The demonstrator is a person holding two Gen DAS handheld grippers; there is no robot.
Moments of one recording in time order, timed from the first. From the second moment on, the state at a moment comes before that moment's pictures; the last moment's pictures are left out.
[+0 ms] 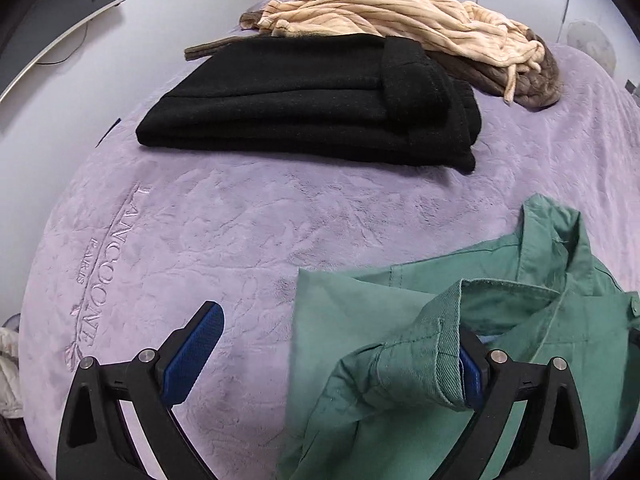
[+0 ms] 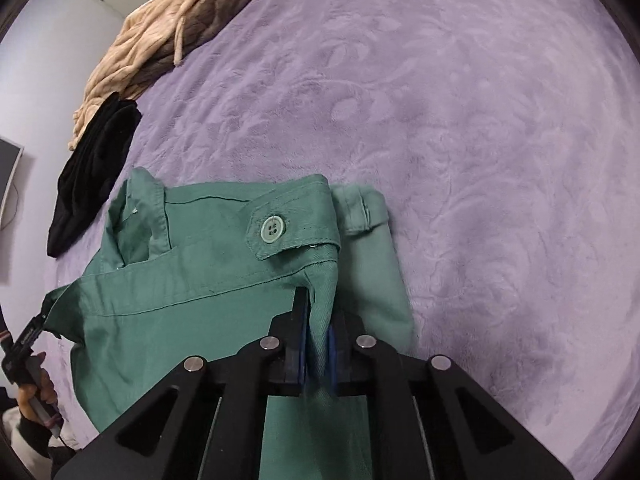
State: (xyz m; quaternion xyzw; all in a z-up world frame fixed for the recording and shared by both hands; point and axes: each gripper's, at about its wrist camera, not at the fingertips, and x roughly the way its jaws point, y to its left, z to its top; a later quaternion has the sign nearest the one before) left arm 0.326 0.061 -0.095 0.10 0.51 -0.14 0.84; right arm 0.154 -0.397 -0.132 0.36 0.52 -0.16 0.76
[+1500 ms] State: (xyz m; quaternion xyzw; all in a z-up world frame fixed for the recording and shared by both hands) left arm 0.295 0.104 -0.103 0.07 0.53 -0.13 0.83; right arm 0.086 -0.397 -0.101 0.37 0.49 -0.23 0.76
